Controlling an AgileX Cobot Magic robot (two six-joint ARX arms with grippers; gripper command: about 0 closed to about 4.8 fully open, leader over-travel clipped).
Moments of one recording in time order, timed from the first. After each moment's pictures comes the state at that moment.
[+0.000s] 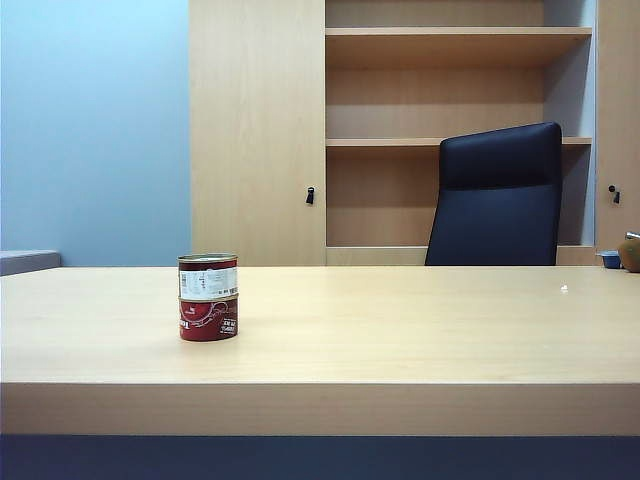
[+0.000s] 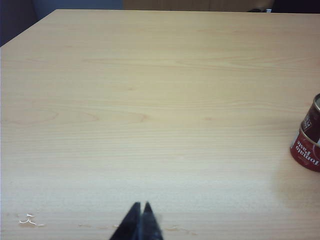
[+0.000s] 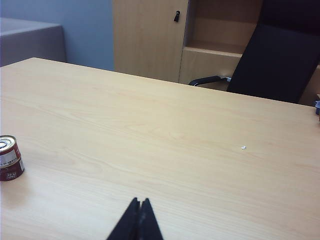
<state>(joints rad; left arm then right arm) -0.08 0.00 0.01 -0.18 -0.07 -0.01 0.74 0.00 0.52 -0.54 0.52 -0.08</state>
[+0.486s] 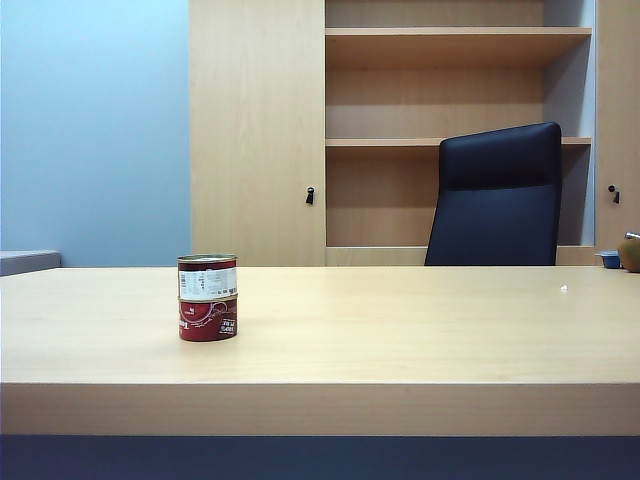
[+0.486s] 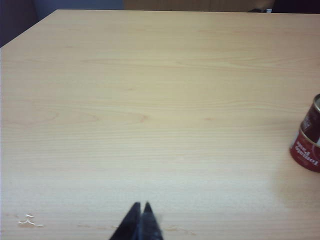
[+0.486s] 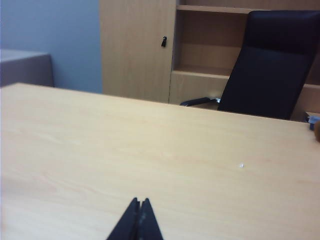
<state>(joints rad) -0.08 0.00 0.01 -0.18 -0.07 -0.01 0.46 0.00 0.28 -0.17 0.28 -0.10</state>
